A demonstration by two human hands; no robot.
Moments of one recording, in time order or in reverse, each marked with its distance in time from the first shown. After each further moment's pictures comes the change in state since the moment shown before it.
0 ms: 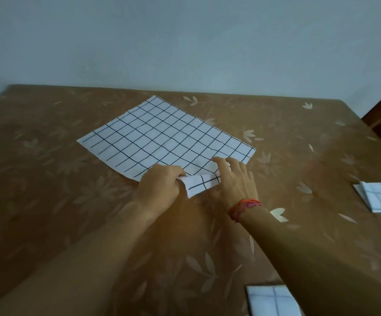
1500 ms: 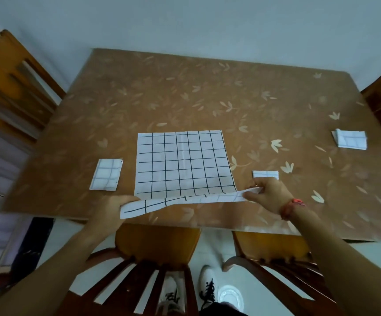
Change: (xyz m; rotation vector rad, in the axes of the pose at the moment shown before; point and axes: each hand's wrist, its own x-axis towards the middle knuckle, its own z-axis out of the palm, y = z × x) left_hand -0.406 -0.084 -0.177 -0.138 -0.104 -0.109; right_hand -0.284 -0.052 -0.123 0.357 -0.399 0.106
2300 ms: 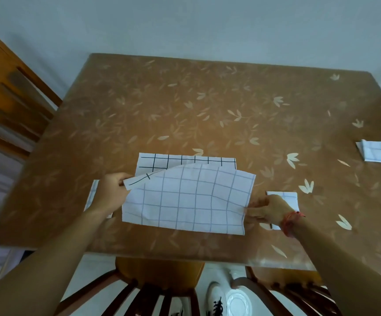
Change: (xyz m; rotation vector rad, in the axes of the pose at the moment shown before) left_hand 0.133 -0.026 -0.006 -0.221 0.161 -0.356; right_hand 0.080 0.011 0.028 0.557 -0.248 0.435
